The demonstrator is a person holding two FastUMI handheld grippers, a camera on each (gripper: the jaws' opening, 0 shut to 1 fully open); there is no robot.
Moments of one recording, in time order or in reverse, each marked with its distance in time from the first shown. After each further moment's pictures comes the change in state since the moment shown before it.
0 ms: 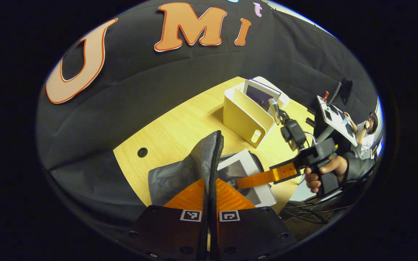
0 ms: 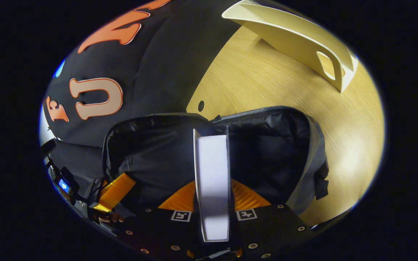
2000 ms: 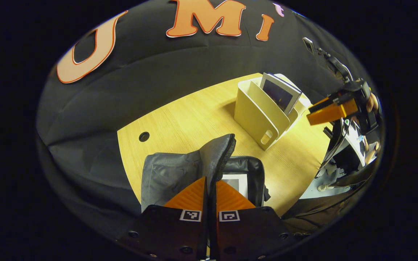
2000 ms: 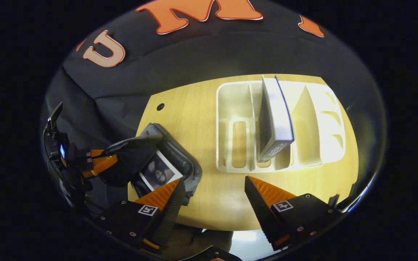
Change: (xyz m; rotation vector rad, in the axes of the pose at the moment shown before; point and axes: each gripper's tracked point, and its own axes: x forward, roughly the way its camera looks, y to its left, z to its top) left arm 0.050 -0.031 -0.017 -0.166 0.070 0.135; right arm -0.219 -0.060 0.185 -0.702 0.051 -0.541
